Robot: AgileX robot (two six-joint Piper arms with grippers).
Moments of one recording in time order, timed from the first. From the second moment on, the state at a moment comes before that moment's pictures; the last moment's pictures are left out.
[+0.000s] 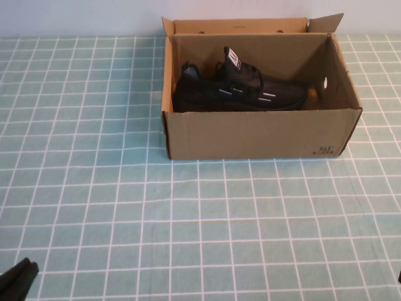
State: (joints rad) right arm 0.64 0.22 -0.21 0.07 0.35 0.21; left arm -0.46 0.02 0.02 0.06 0.13 0.03
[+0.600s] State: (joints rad) right arm 0.64 0.22 -0.16 0.04 0.32 0.21; left arm -0.46 0.02 0.03 0.06 0.20 0.03
